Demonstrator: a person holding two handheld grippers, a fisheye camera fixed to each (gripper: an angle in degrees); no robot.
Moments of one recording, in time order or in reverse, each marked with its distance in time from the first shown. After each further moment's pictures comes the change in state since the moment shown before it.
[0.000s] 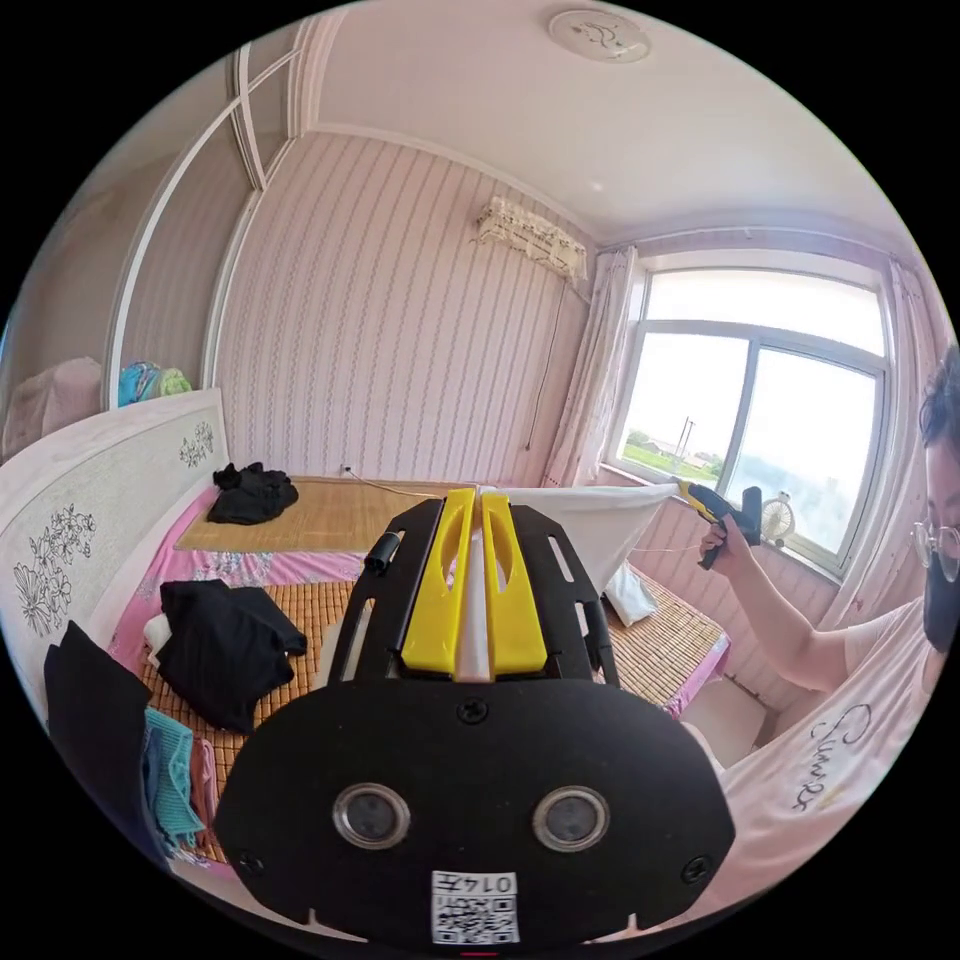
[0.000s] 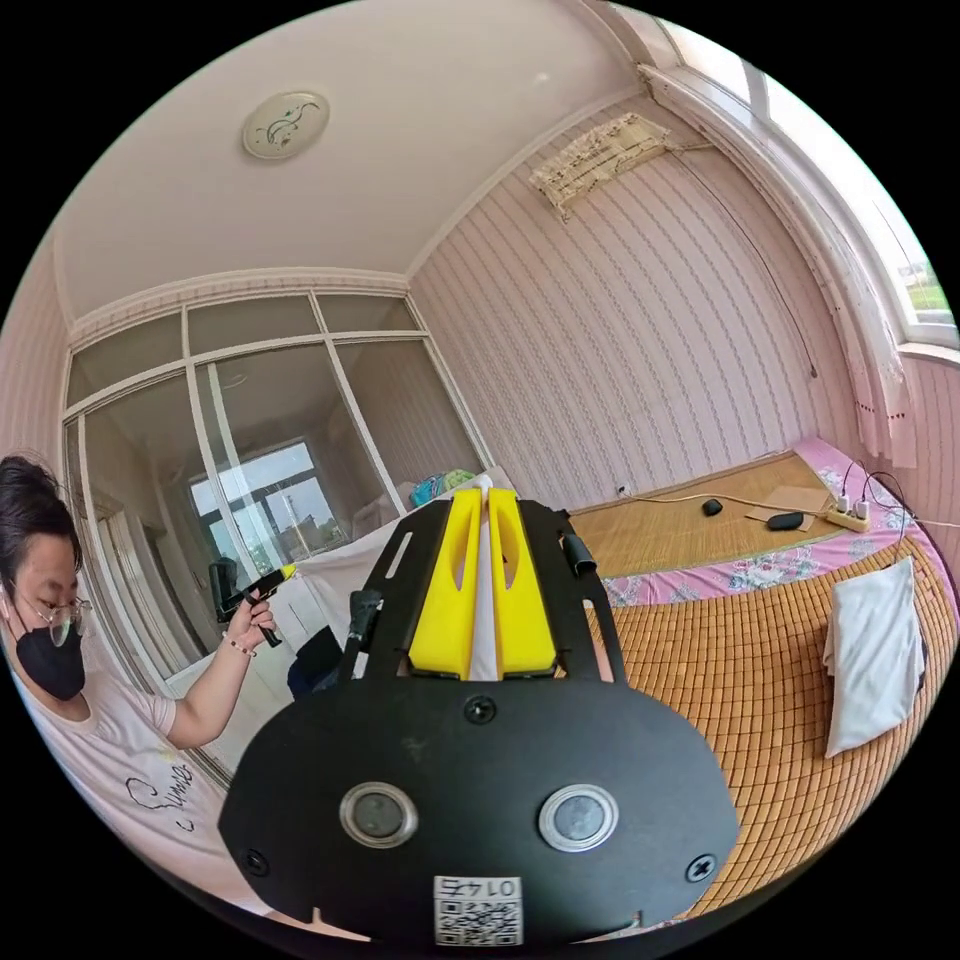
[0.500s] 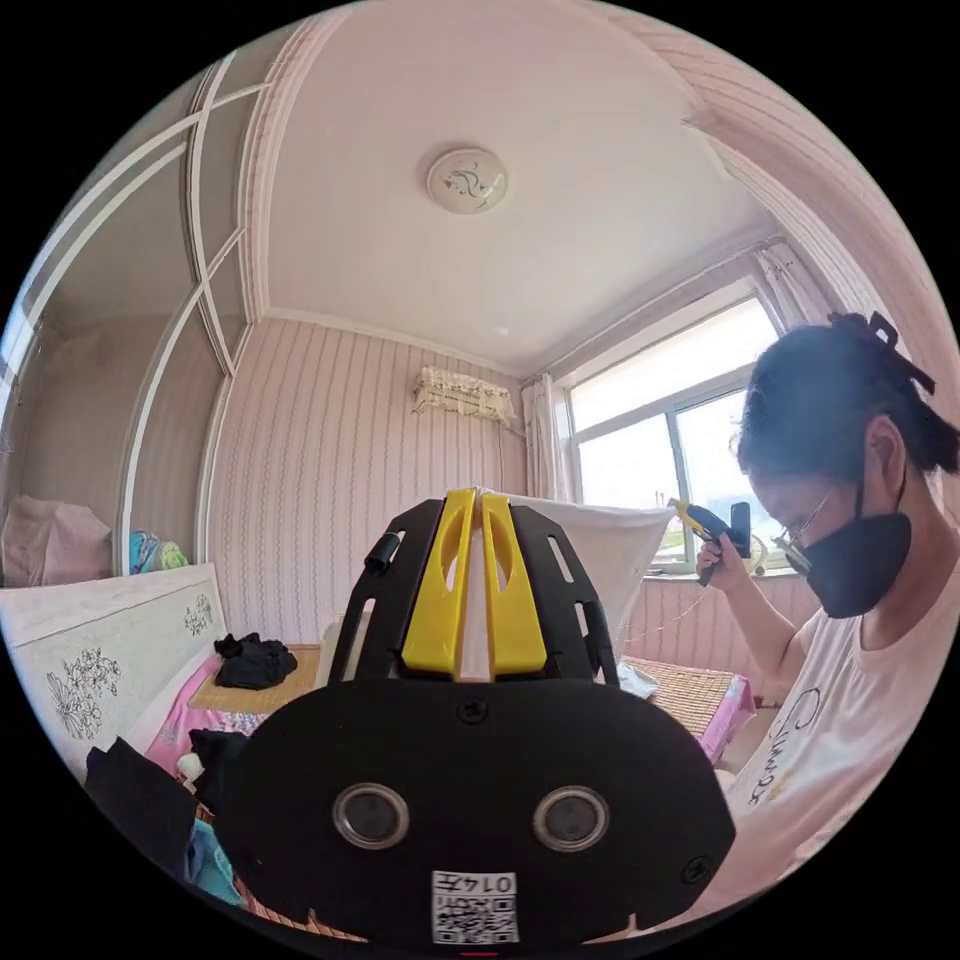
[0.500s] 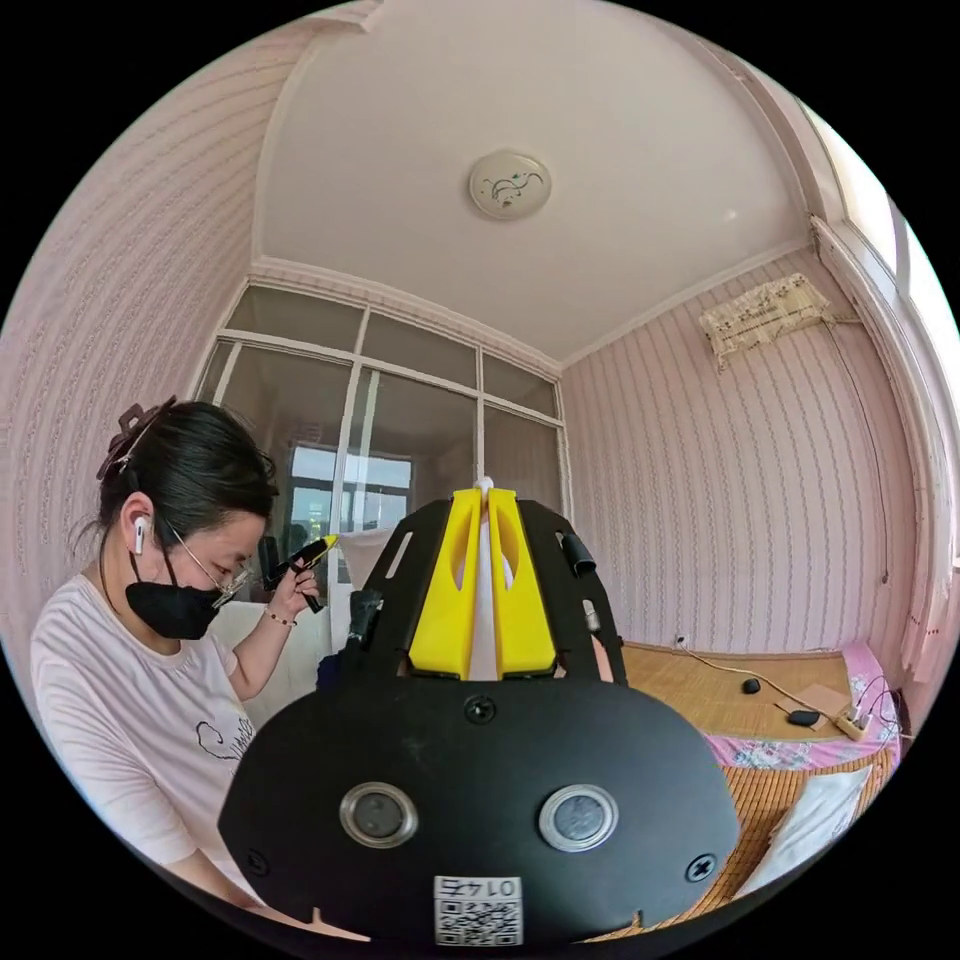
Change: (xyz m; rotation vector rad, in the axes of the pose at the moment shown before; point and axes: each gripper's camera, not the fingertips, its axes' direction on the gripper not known) left arm 0.087 -0.003 -0.216 0.471 0.057 0.221; right arm -0.152 -0.039 -0.171 0.260 -0.283 -0.387
